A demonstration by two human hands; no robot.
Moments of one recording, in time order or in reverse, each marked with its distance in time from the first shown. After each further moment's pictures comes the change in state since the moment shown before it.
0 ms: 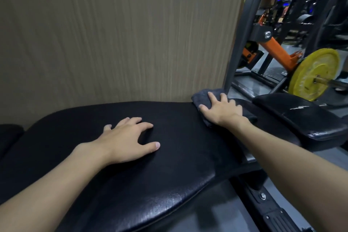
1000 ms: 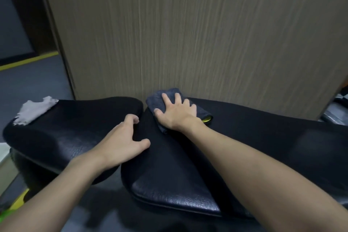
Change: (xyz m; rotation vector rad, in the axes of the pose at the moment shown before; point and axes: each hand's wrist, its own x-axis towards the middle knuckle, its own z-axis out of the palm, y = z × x) left_hand -0.156 -0.194 0.003 -0.449 0.361 -0.387; right_hand -0.136 -0.364 0.038 -0.019 -0.082 -0.670
